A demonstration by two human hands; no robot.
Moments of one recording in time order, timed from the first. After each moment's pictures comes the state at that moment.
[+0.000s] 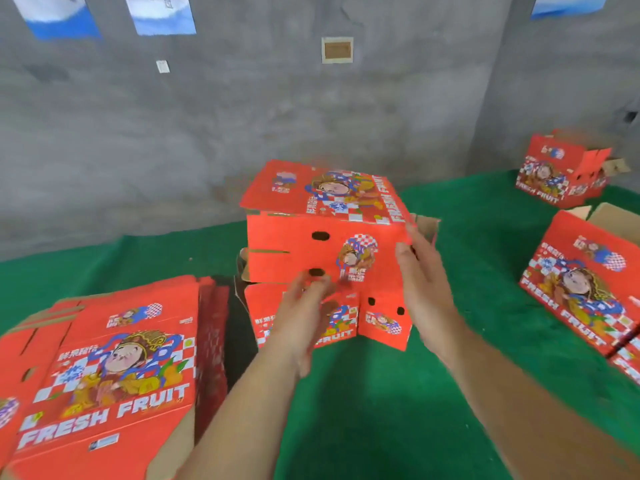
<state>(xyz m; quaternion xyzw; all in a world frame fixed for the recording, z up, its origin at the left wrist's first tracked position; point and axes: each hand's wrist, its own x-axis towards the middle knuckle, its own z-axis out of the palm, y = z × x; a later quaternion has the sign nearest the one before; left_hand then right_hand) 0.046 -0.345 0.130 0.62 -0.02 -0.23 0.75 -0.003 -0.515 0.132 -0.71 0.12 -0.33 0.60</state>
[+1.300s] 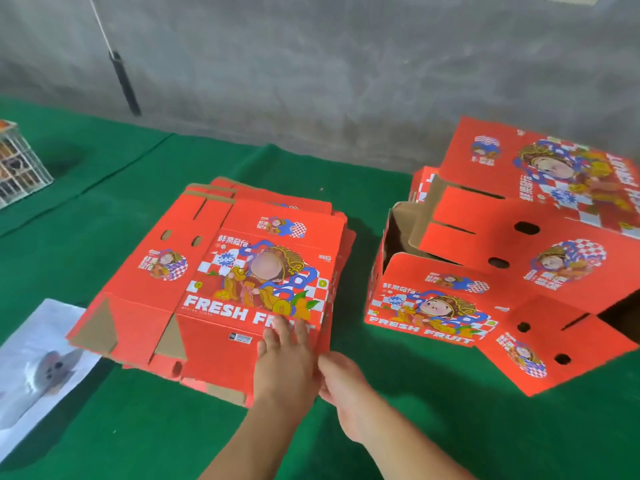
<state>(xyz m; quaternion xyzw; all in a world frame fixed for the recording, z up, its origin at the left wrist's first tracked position) 0.051 -0.148 -0.022 0.99 0.03 -0.15 0.03 0.045 -0.249 -0.029 -0.66 0.22 0.29 0.65</state>
